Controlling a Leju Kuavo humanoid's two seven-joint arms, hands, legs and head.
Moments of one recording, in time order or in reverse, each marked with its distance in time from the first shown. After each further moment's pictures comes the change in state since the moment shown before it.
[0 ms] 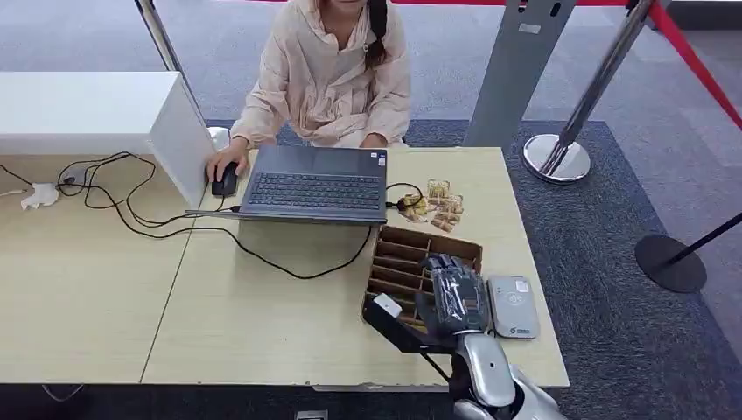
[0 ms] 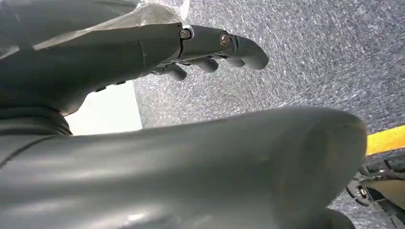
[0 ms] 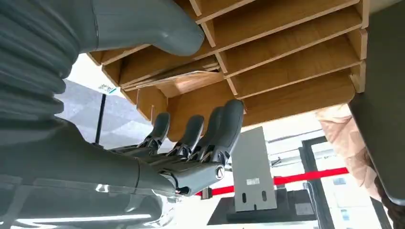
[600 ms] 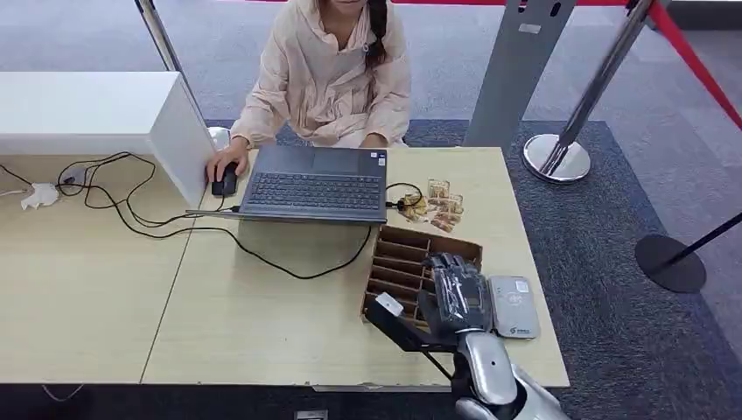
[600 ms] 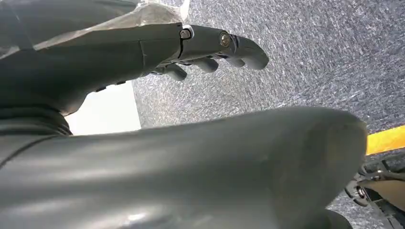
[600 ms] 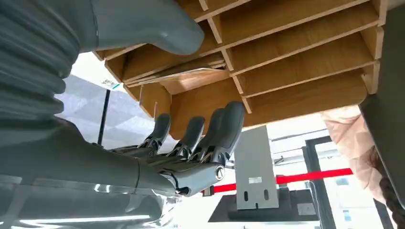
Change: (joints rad) left arm 0.000 0.000 0.000 0.000 0.001 0.000 -0.003; right arm 0.004 -0.001 -0.018 -0.003 0.015 0.031 0.000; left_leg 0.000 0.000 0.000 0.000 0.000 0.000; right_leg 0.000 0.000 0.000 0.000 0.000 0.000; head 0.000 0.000
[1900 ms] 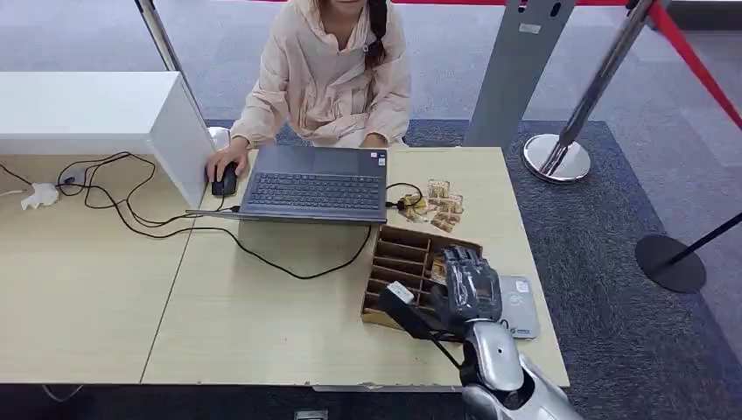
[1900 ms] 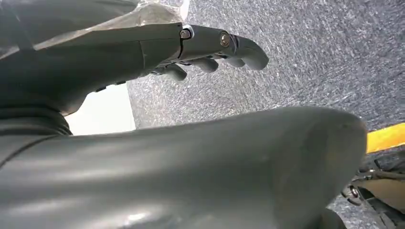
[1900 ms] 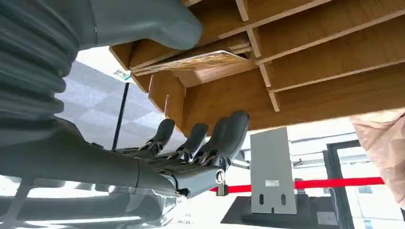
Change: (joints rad) left arm 0.000 0.001 0.000 0.000 -0.008 -0.001 -0.027; right arm -0.001 -0.001 -0.074 0.021 0.007 0.072 0.001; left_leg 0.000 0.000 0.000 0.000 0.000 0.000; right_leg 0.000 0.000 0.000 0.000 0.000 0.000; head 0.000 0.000
